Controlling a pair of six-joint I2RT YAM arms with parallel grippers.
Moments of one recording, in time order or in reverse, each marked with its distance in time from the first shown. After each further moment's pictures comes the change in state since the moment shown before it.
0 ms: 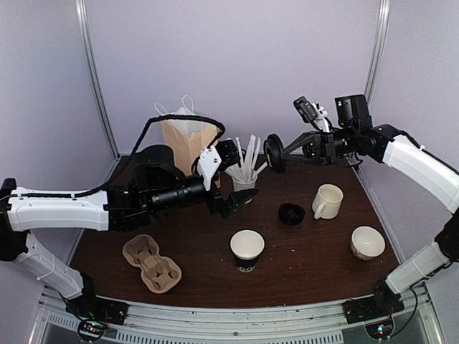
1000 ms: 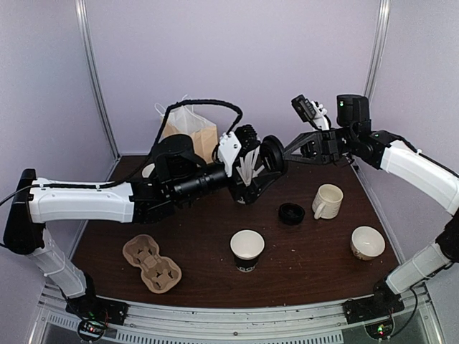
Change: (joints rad) left arm 0.000 0.183 0.164 0.148 0.038 0.004; right arm 0.027 -0.007 -0.082 0.290 -0.147 0.304
